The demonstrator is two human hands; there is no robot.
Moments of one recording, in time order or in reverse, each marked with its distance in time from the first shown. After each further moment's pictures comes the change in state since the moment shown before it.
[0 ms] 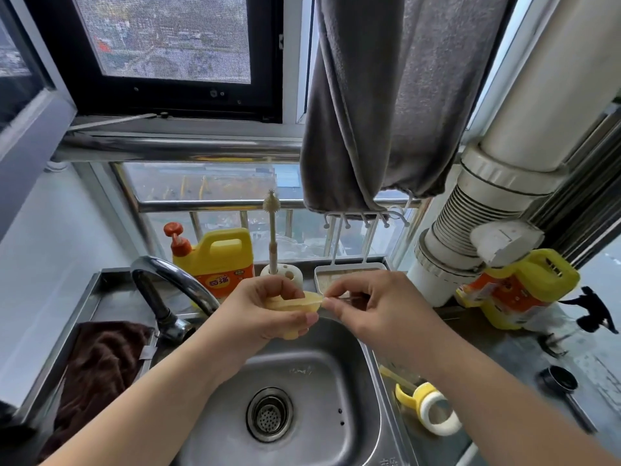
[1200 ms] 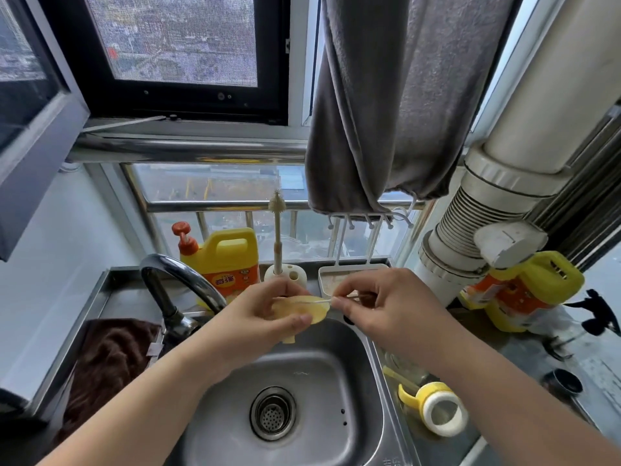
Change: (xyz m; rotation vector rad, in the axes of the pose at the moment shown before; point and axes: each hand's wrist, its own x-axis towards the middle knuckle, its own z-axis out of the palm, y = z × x) left_hand -0.006 -0.010 -0.012 0.261 -0.093 0.046; right_hand -0.004 -0.009 -0.008 -0.091 0.007 0.013
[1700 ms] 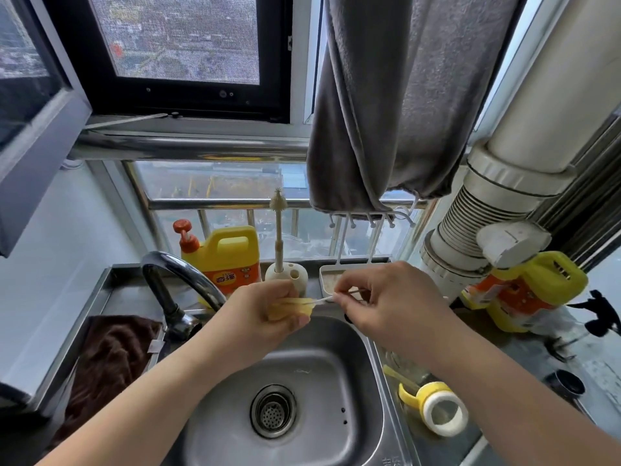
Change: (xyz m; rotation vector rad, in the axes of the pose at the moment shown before) left_hand -0.004 0.007 0.003 0.435 0.135 0.166; right_hand 0.001 -0.007 -0.005 -0.257 0.009 -0.056
